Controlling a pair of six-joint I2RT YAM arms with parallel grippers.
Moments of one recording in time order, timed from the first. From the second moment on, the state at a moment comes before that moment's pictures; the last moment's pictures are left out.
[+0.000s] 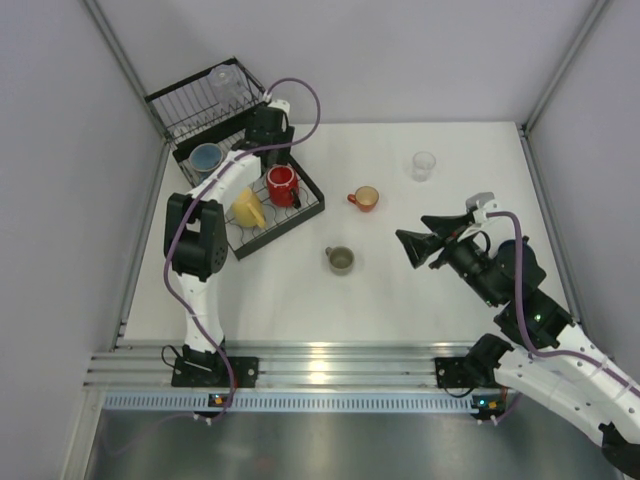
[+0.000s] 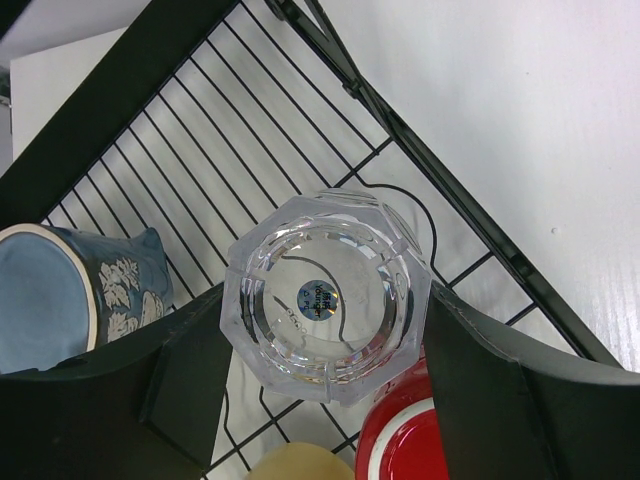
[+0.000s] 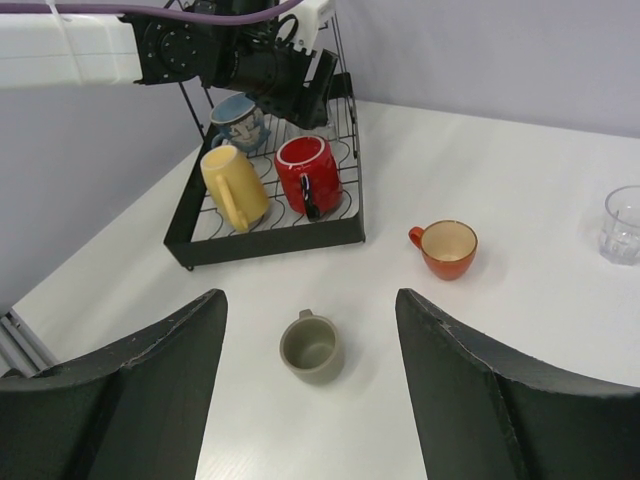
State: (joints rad) left arm -0.29 2.07 1.74 -0.30 -0.36 0.07; right arm 0.77 0.52 0.67 -0.10 0.14 0.24
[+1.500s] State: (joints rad) left arm -0.28 2.07 1.73 -0.29 -0.37 0.05; right arm 0.77 0.52 0.67 -0.10 0.16 0.22
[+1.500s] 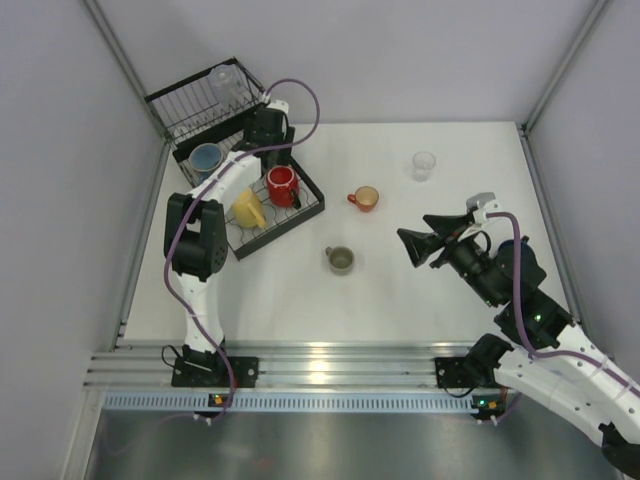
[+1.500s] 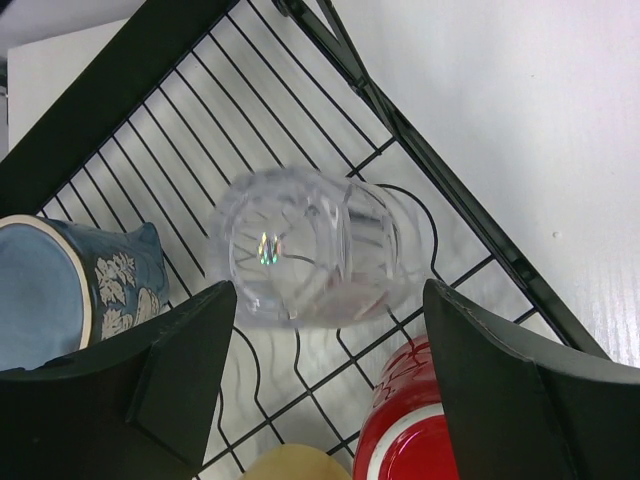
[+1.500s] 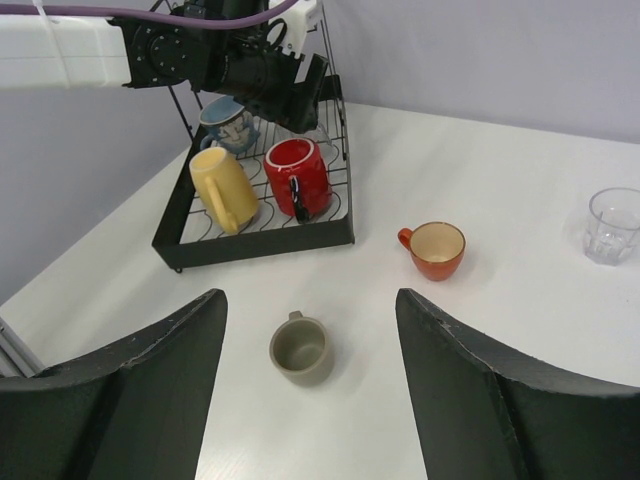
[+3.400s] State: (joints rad) left arm -0.38 1.16 1.03 -0.02 0.66 -0.66; right arm -0.05 0.89 0.95 -0.72 0.26 0.36
